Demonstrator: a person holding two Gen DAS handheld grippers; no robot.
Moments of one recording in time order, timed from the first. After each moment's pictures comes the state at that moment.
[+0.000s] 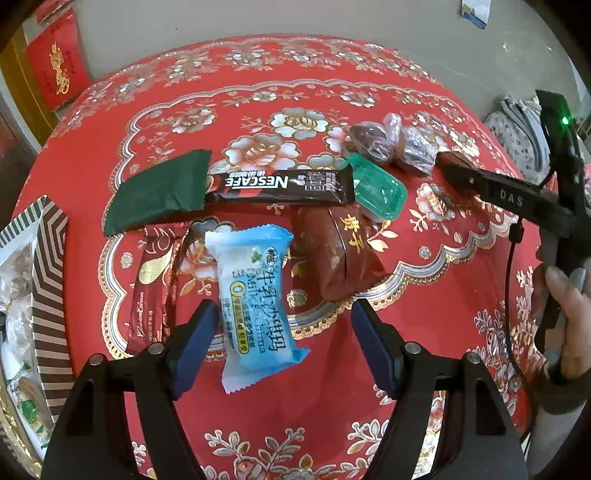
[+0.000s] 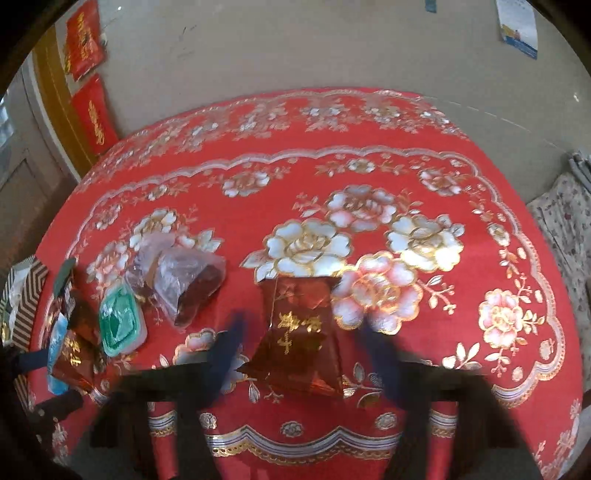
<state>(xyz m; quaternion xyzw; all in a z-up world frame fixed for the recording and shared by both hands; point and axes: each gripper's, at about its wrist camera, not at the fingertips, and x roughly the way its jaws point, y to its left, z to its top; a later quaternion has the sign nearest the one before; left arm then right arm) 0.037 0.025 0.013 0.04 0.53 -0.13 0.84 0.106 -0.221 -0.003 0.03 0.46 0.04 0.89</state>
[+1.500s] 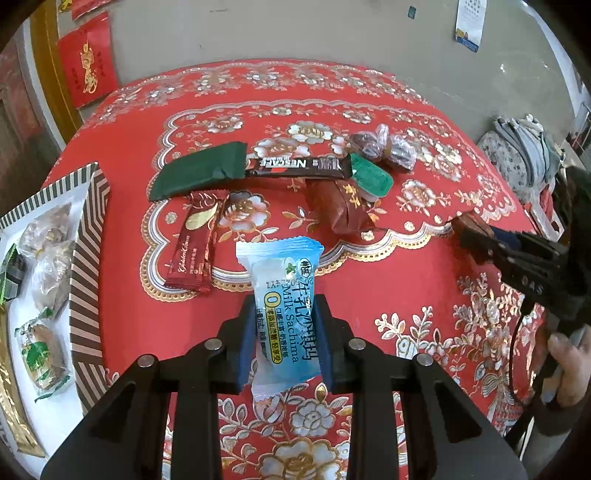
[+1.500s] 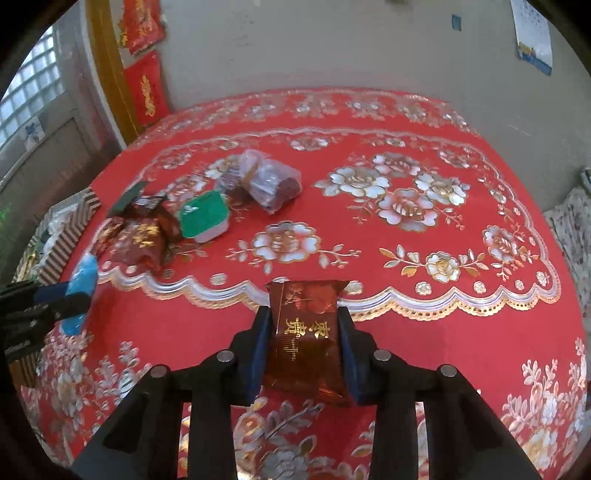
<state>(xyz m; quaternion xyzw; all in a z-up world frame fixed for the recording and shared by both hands) -0.018 0.055 0.029 0.02 0.48 -0.13 0.87 0.001 -0.194 0.006 0.01 0.44 0.10 0.89</state>
